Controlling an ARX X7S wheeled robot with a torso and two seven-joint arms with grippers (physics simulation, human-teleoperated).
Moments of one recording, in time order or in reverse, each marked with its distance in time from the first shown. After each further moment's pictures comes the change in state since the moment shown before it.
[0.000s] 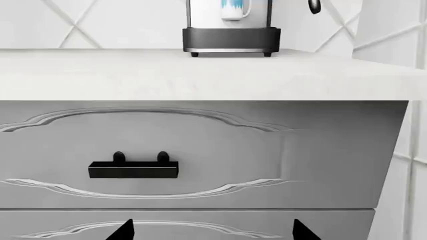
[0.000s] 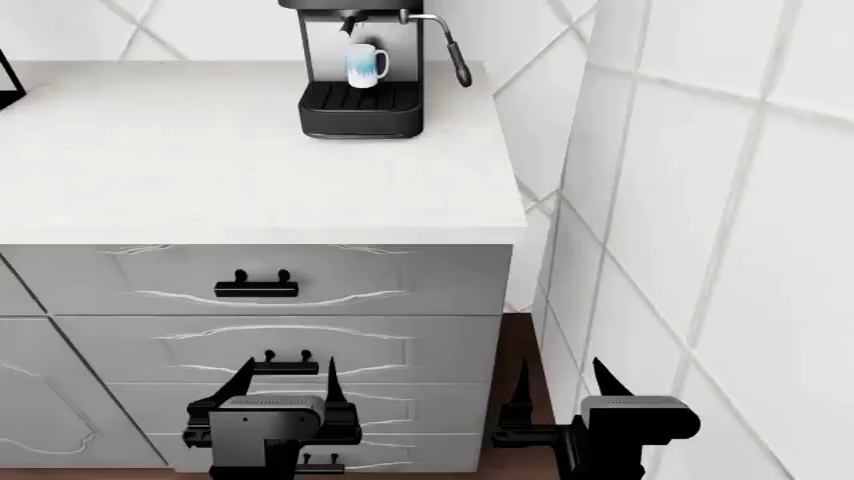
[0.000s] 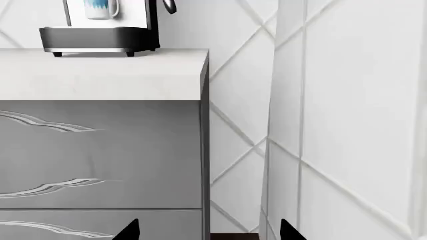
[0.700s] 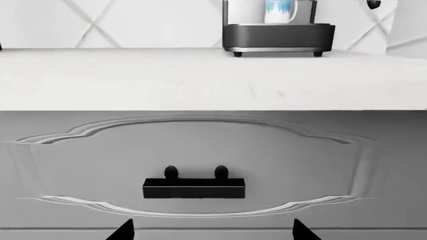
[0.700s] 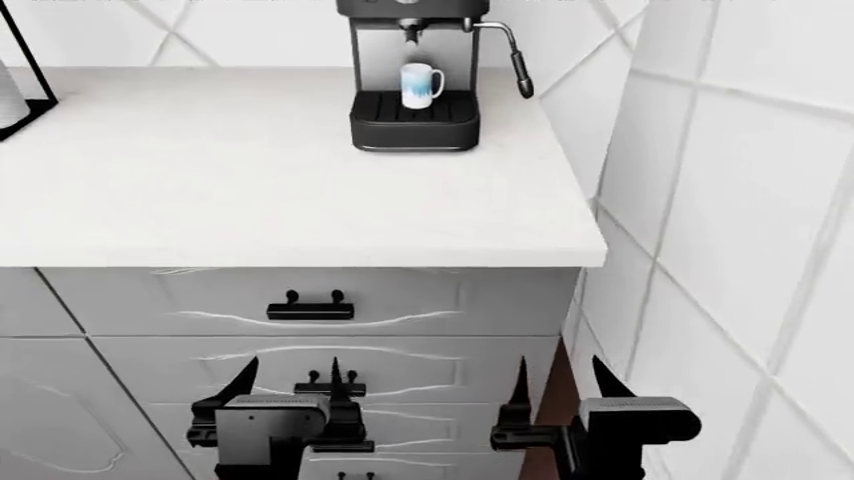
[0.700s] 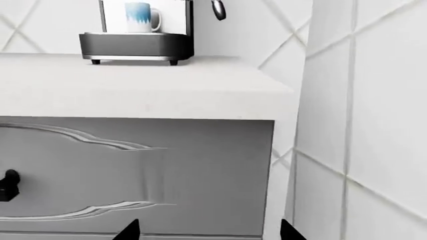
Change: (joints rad) left arm -0.008 -0.061 0.091 -0.003 -0.060 -0.006 -0.093; right arm -0.008 0.069 -0.083 -0.013 0.055 -0.022 0.073
